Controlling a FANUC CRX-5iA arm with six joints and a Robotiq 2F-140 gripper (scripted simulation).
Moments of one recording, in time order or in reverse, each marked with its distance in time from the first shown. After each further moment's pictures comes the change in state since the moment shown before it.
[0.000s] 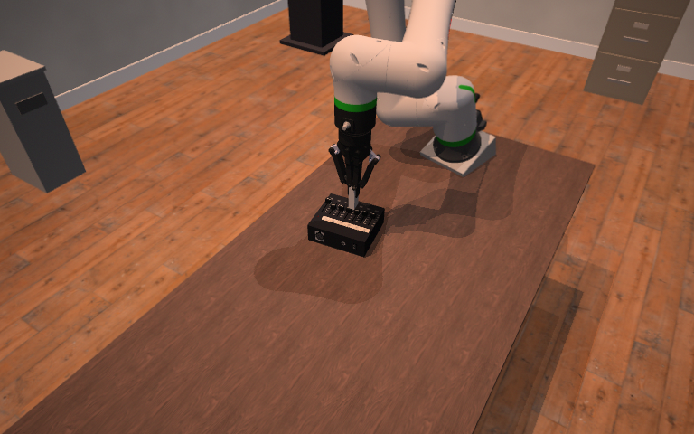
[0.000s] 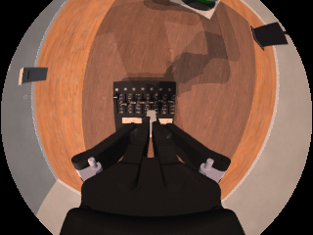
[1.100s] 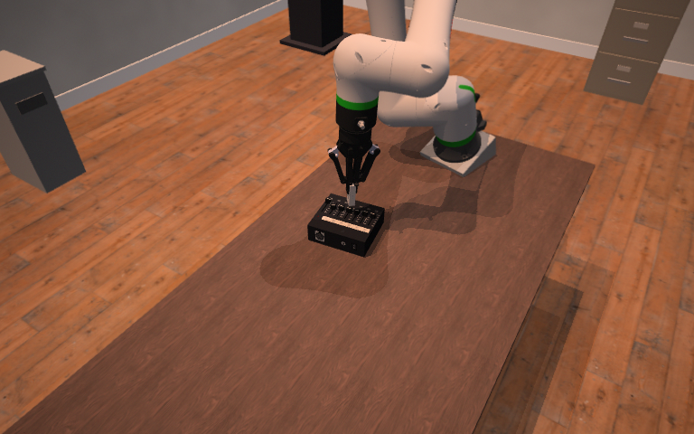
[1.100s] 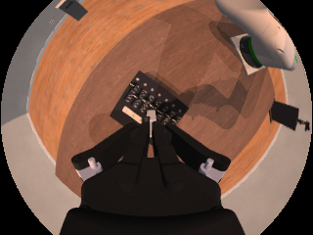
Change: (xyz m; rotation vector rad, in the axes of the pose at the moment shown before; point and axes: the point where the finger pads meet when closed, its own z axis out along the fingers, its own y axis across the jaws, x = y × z) arm 0.011 -0.011 0.001 0.038 0.008 -0.612
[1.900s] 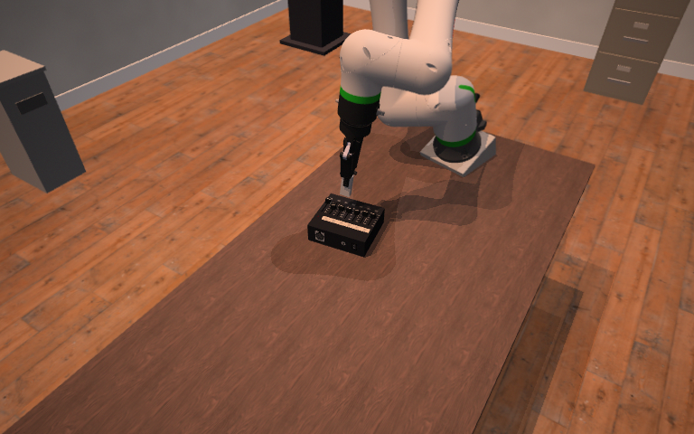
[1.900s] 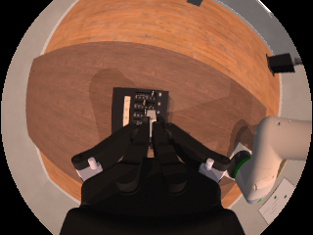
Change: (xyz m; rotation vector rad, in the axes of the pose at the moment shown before) arm 0.039 -0.004 0.003 0.052 0.055 -1.033
